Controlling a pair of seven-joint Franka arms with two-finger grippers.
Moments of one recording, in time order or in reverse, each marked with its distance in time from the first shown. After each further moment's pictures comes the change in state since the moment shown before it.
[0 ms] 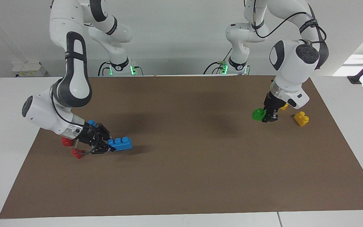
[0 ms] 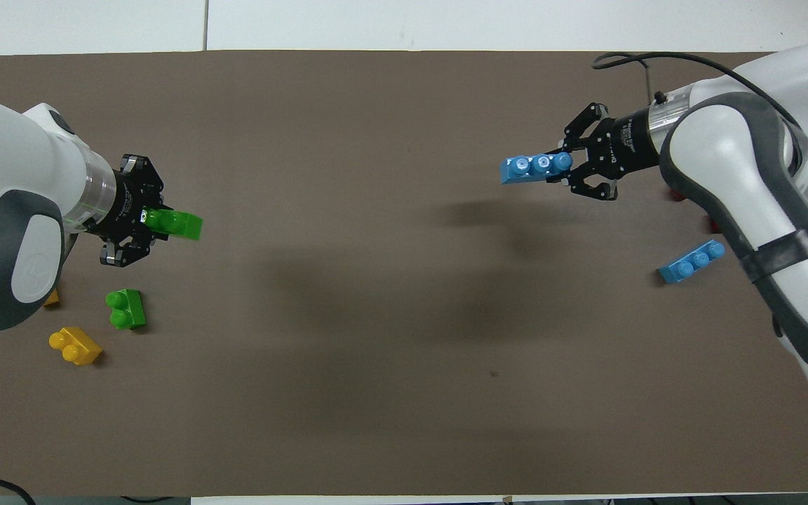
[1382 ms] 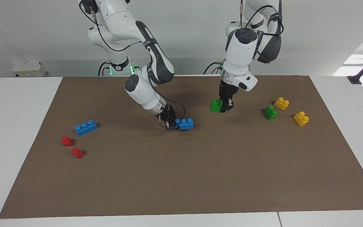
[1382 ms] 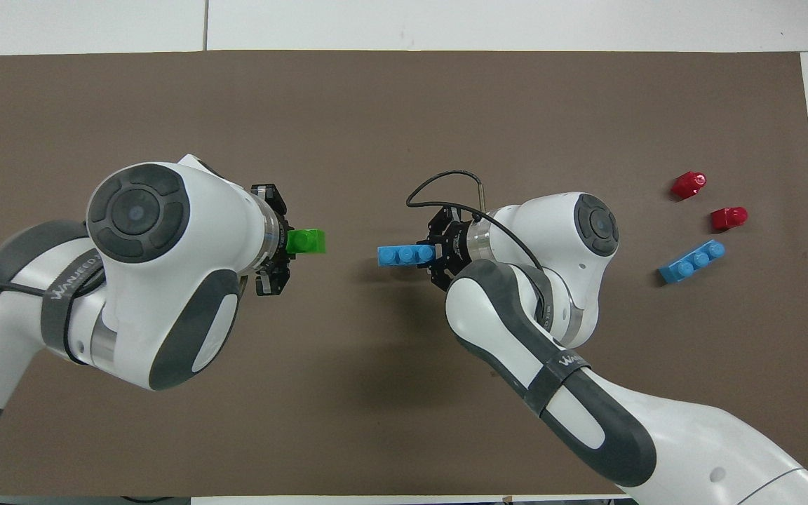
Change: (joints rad) left arm -0.278 0.015 -0.008 -0.086 0.000 0.203 -0.455; right arm 0.339 -0.055 0.000 -0.382 0.157 0.474 0.030
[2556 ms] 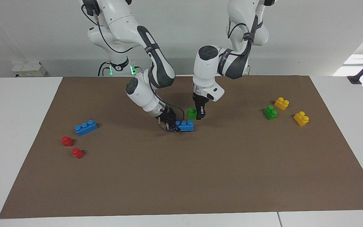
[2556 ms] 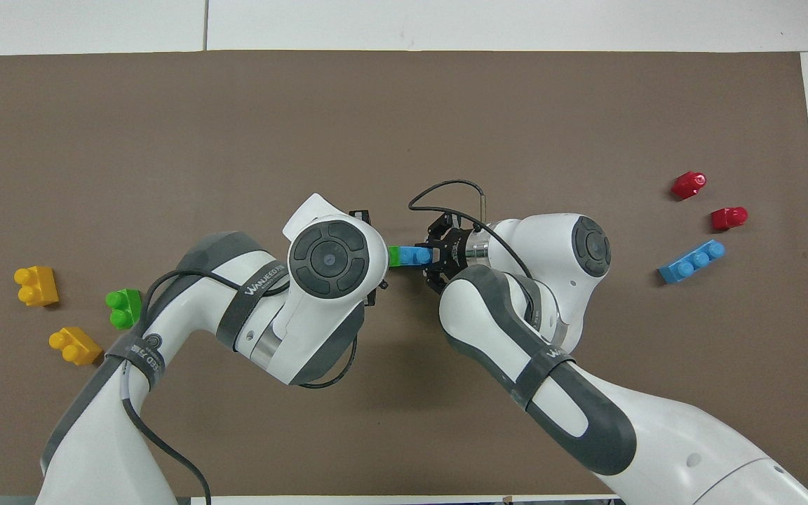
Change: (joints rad) left arm -0.161 0.184 0.002 -0.003 0.085 0.197 -0.228; right arm 0.031 0.027 -0.001 -0.032 0.073 0.103 0.016
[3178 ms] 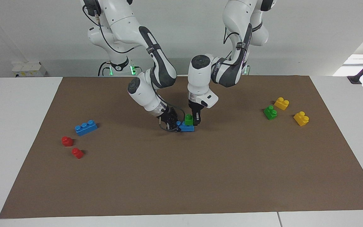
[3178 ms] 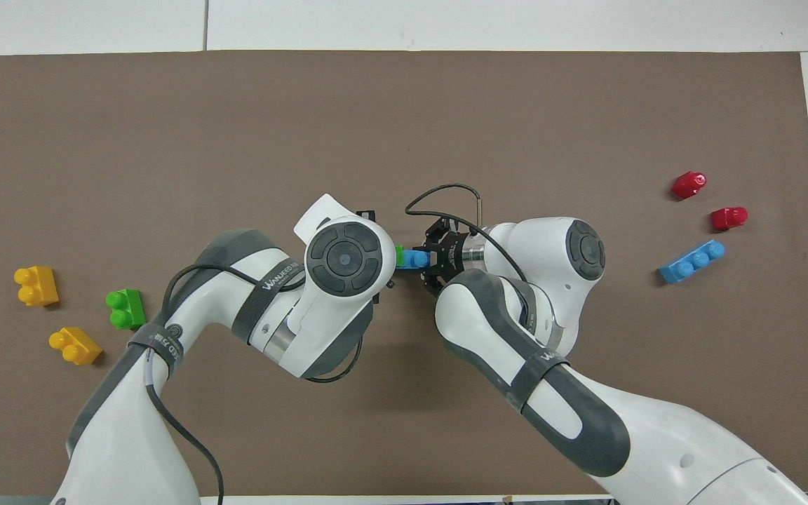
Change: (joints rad) left arm -0.009 0.050 0.000 0.012 0.031 0.023 -0.003; right arm 0.008 0.010 -0.001 -0.009 0.000 0.013 0.007
